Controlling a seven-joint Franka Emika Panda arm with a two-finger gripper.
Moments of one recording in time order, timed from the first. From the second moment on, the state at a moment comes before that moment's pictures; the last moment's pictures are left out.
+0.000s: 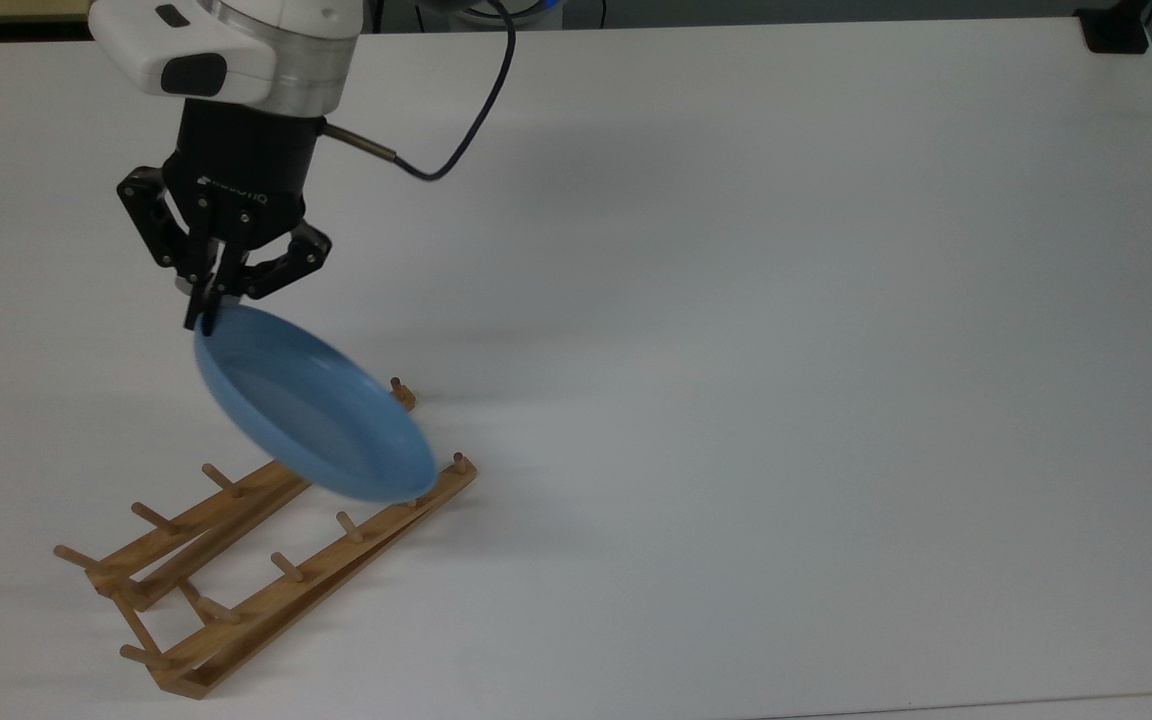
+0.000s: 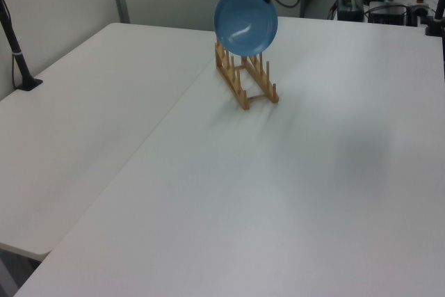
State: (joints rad) arm 0.00 0.33 -0.10 -1.45 -0.47 2.32 0.28
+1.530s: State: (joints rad) arm 0.03 0.40 -0.09 -1.56 -0.83 2.42 0.58
